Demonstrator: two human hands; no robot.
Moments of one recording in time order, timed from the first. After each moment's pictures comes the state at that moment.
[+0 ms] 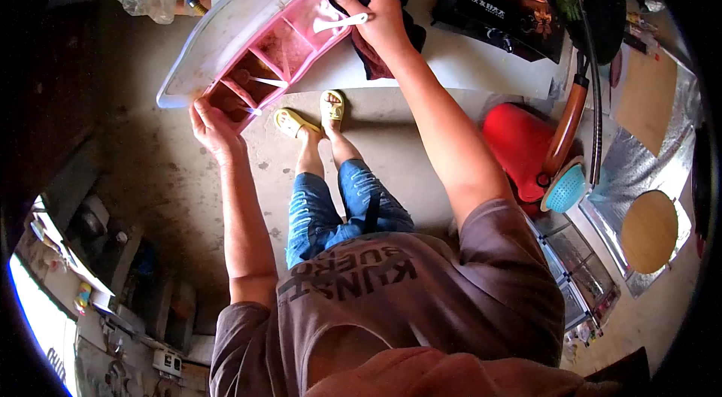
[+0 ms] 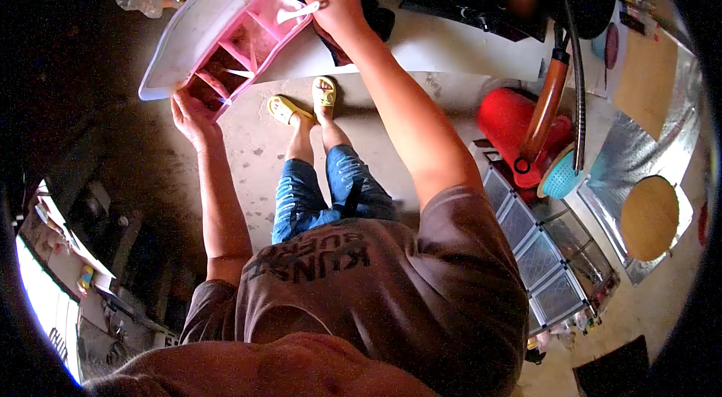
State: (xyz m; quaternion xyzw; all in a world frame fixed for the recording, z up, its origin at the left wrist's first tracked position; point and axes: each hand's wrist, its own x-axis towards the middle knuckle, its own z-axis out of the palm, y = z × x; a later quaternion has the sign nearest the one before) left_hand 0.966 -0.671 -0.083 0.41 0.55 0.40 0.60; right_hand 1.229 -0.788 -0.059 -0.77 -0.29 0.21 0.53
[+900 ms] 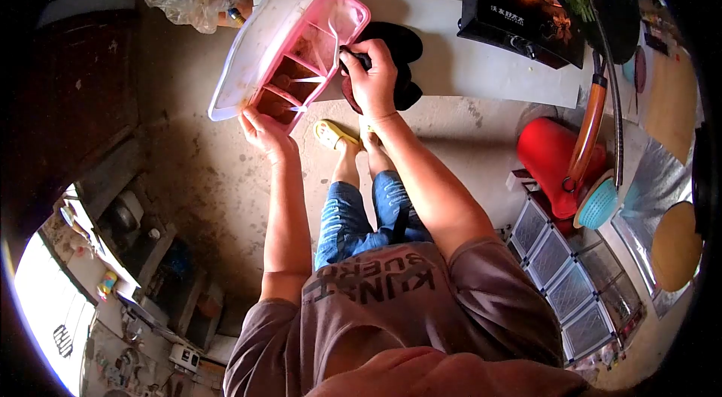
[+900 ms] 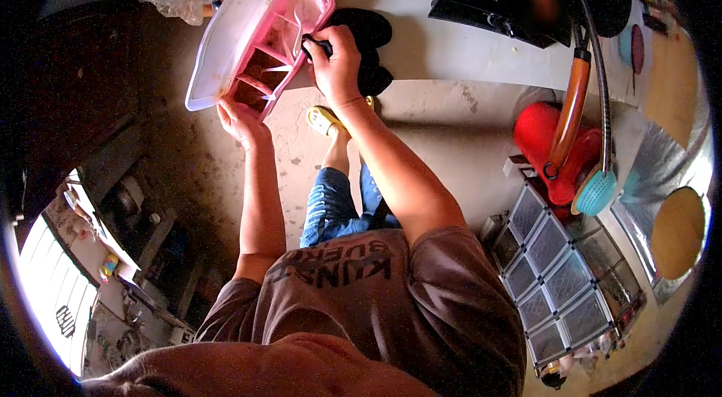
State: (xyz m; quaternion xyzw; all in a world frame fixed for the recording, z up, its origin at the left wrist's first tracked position) left_hand 0.981 -0.691 -0.079 0.37 0.54 0.47 0.59; right_hand 1.125 -0.785 -0.082 -0.76 -0.18 0.07 0.62
